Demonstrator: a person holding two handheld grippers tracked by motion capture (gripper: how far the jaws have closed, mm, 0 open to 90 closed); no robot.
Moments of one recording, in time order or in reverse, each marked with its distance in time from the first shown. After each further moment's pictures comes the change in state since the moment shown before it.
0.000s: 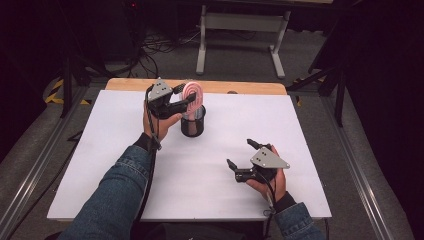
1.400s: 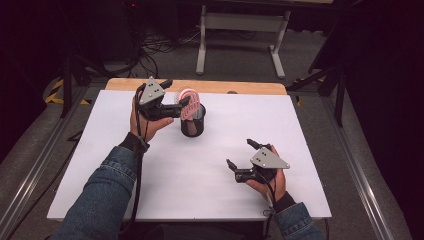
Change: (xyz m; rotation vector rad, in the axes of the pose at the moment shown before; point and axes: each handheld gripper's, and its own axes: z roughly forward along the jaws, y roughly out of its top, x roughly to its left) left arm -0.003 0.016 -0.032 0.018 0.037 0.133; right arm 0.001 0.000 0.000 -0.005 0.003 -0.002
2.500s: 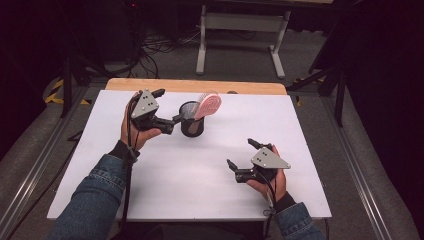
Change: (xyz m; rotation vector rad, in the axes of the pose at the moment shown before) left arm -0.005 -0.018 -0.026 0.036 -0.059 0.103; right arm -0.001 0.001 -0.001 -0.003 -0.005 -0.003
